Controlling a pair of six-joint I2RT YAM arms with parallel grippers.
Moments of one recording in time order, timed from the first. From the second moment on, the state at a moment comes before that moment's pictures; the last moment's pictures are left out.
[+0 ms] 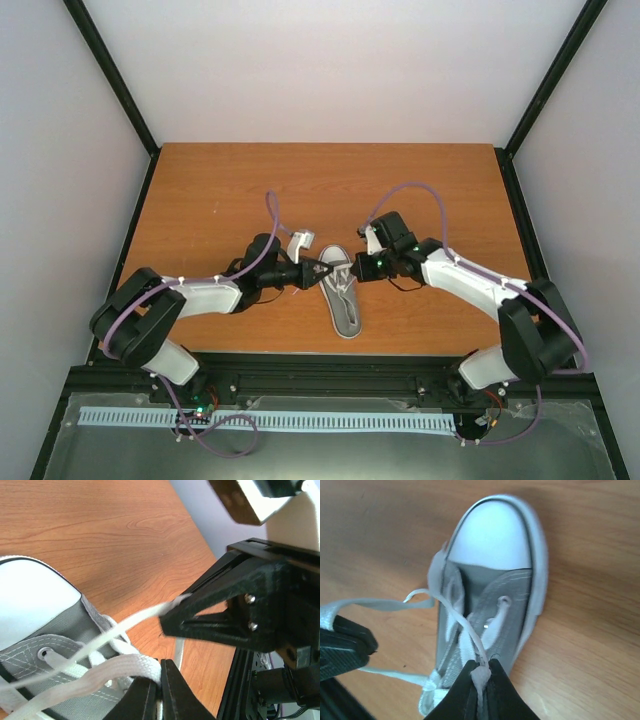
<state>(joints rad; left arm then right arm) -0.65 1.52 0.54 0.56 0.55 -0.64 0.59 1.47 0.89 -0.42 -0.35 0.36</state>
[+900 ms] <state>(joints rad) -0.60 1.40 0.47 0.51 0.55 -0.60 0.59 1.21 0.66 -0.31 -0.17 0.57</state>
